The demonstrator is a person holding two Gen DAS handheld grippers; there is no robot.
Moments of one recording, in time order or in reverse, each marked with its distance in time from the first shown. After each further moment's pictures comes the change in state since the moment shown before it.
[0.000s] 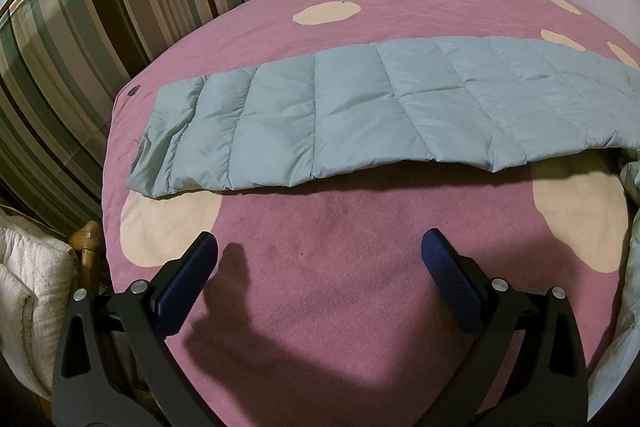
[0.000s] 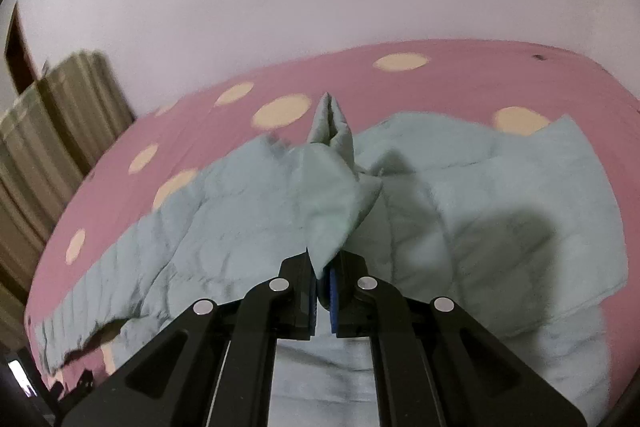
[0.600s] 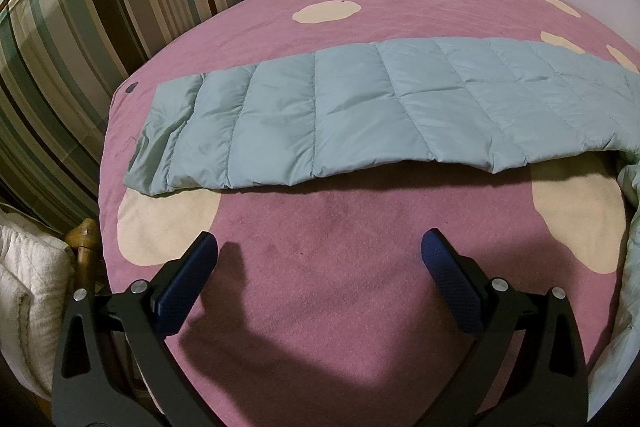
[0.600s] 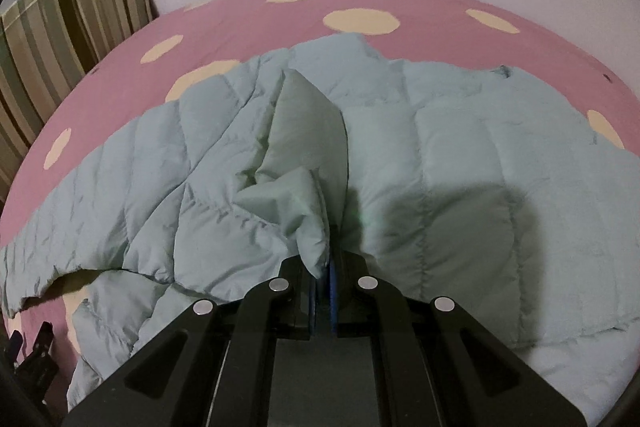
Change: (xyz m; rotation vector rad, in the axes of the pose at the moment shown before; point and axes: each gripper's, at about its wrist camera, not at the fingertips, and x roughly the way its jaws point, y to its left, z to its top) left arm 0.001 -0.002 -0.001 -0.004 0.002 -0.004; right arm 0.065 0.069 -0.050 -0.218 0.225 -0.017
